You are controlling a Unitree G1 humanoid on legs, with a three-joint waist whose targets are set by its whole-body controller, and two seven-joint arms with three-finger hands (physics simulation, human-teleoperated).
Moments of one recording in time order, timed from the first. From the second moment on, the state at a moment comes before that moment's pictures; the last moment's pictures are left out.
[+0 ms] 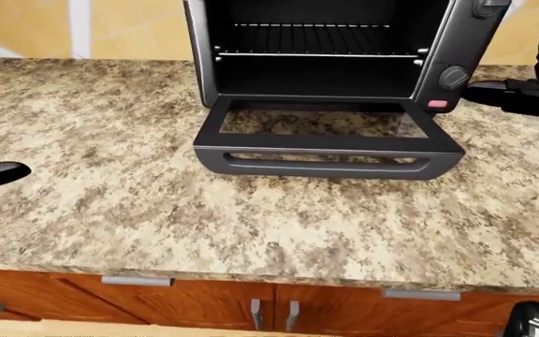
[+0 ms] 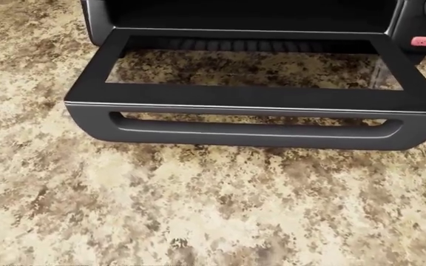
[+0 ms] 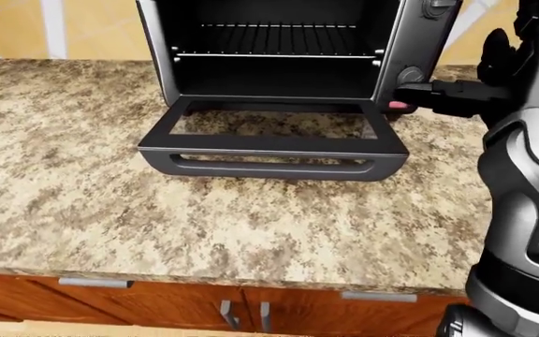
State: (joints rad) left arm -0.24 0.70 0.77 -0.24 -0.43 0.45 -0.10; right arm -0.65 -0.67 -0.43 -0.25 0.44 0.74 -0.16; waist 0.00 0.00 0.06
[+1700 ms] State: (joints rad) left arm -0.24 0.69 0.78 -0.23 -0.43 0.48 -0.13; right arm -0.51 -0.54 -0.36 0.08 0.01 0.30 0.03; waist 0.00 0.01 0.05
